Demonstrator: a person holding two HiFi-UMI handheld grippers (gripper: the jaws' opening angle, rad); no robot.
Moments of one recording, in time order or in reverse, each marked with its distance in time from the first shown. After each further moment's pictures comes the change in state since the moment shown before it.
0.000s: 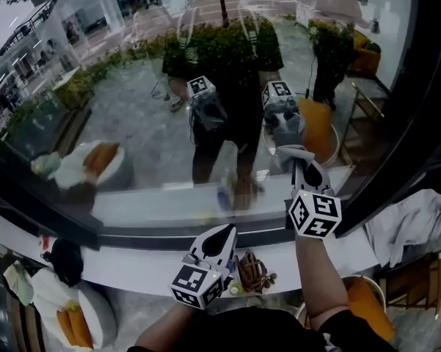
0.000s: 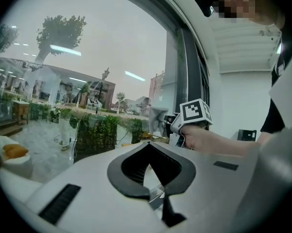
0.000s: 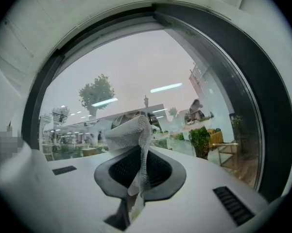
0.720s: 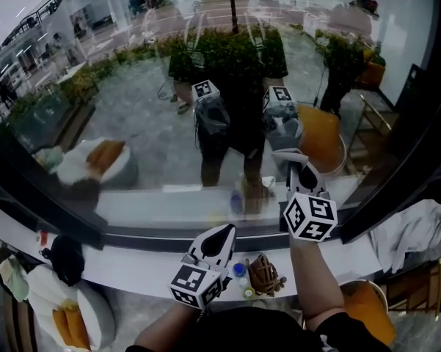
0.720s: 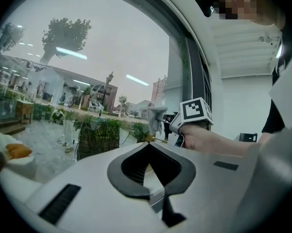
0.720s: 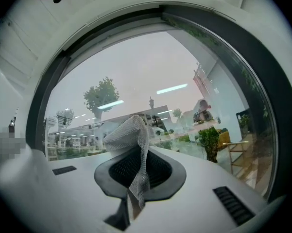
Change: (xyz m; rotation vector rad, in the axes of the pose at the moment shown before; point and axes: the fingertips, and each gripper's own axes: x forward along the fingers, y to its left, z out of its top) left arm 0.000 -0.012 0.012 -0.022 -0.036 0.037; right arm -0.002 0.012 0.018 0.024 -0.022 0.055
